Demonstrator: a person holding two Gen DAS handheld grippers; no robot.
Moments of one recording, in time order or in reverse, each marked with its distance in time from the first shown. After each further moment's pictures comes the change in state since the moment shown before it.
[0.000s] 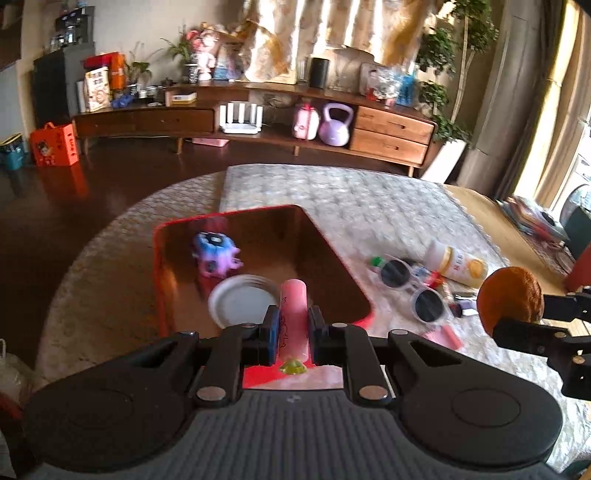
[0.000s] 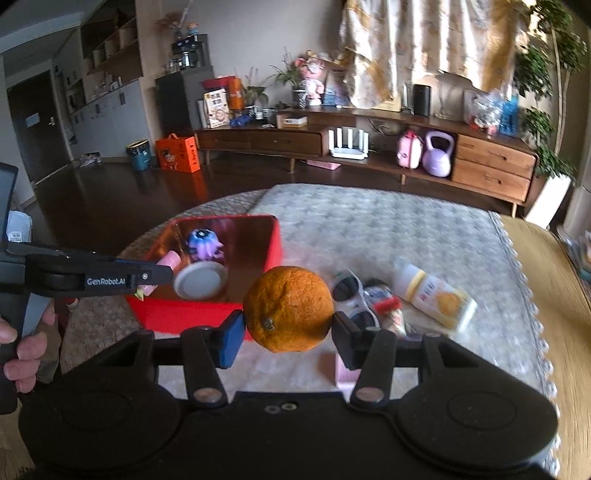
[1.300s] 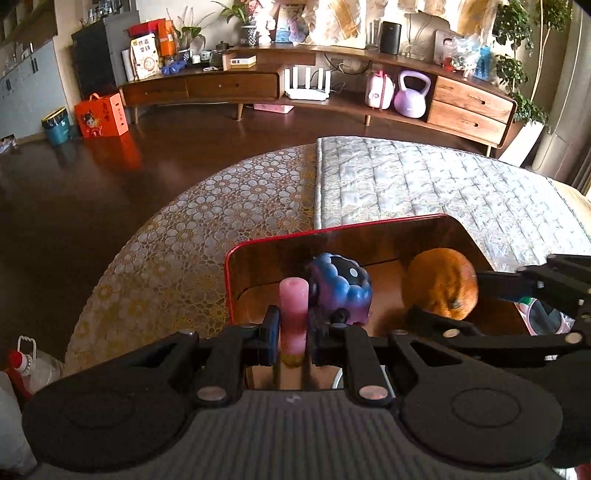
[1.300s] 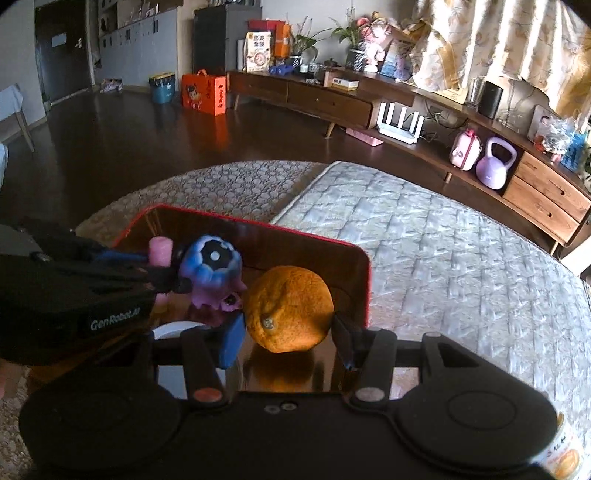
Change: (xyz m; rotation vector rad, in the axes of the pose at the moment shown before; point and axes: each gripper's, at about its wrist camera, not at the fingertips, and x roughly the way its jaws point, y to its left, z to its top) left arm 0.119 0.068 0.044 -0.040 0.120 0.191; right arm 0.202 0.062 0.053 -0.224 0.148 -0.005
